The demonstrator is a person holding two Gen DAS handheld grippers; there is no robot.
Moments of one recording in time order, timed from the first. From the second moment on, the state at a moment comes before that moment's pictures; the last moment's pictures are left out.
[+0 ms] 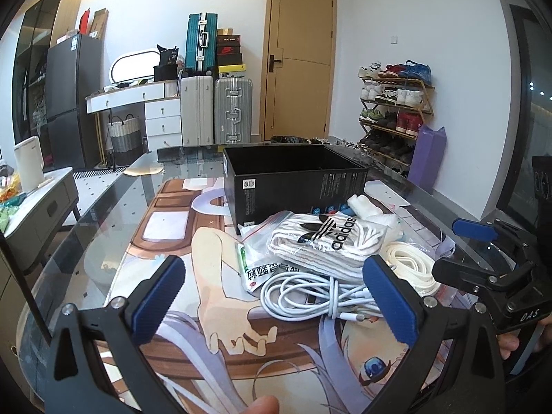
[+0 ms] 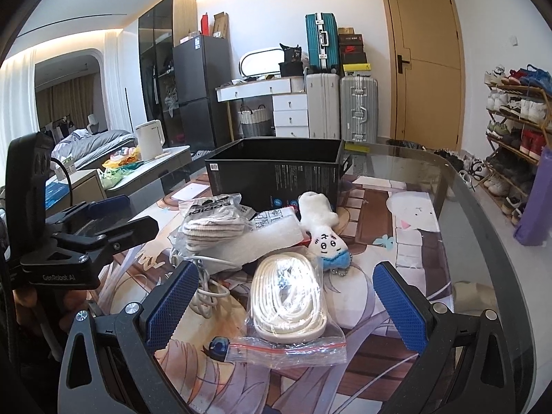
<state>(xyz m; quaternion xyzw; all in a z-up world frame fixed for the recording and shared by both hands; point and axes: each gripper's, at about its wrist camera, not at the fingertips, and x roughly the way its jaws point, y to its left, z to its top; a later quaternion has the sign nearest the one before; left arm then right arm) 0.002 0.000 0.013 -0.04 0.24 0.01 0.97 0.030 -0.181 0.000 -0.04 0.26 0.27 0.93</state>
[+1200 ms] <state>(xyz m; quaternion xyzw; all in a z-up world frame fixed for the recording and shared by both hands) 0.020 -0.002 0.018 -0.02 0.27 0.00 0.96 0.068 -0.153 -0.033 -0.10 0.38 0.25 0.89</state>
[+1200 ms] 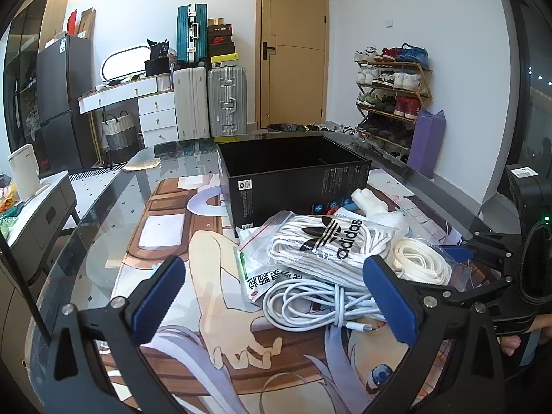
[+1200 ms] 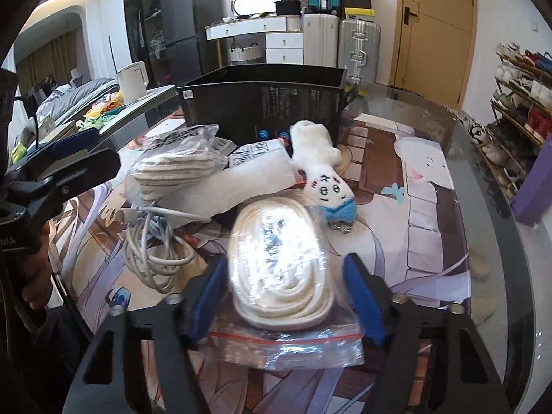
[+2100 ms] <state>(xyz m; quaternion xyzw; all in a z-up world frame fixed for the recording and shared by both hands) 0.023 -0.010 0.020 -0.02 0.29 -0.03 0.96 0.034 -0.186 -0.004 -0.07 0.30 0.25 0.92</state>
